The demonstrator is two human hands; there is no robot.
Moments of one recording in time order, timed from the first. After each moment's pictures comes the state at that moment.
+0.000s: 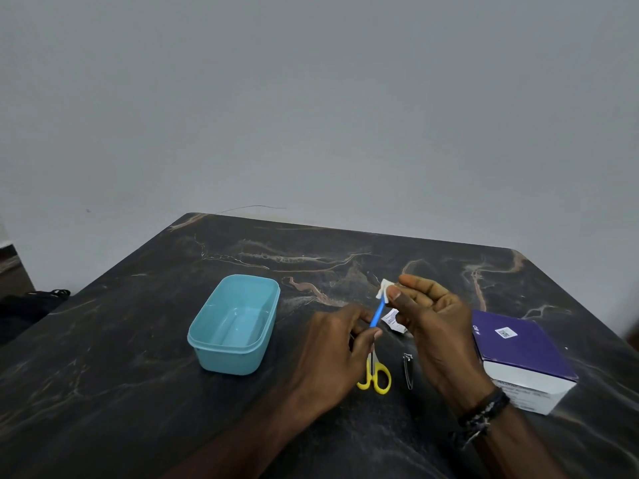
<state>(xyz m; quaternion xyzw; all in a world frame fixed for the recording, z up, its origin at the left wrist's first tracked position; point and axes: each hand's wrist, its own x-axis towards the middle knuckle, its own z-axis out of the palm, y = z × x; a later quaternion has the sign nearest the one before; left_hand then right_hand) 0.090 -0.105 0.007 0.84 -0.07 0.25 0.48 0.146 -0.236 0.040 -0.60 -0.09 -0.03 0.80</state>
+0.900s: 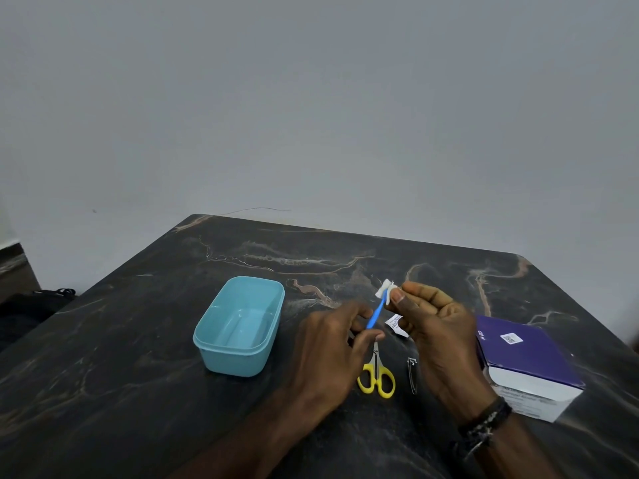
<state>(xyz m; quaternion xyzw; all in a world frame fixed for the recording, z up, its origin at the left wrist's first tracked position) 0.085 -0.101 0.016 0.85 -0.06 0.32 0.40 0.138 -0.232 0.040 -0.58 -0.08 -0.03 0.81</state>
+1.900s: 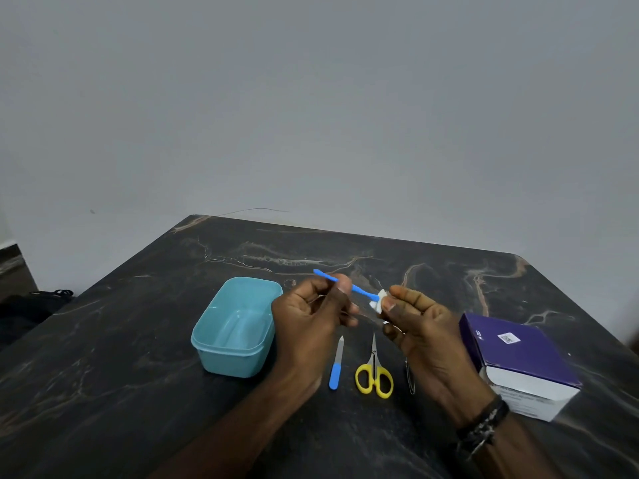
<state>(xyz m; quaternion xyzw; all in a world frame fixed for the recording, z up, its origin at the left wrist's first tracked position) 0.088 -0.096 0.037 0.53 0.04 0.30 0.79 0.140 -0.231 0.039 -0.55 -0.07 0.09 0.83</state>
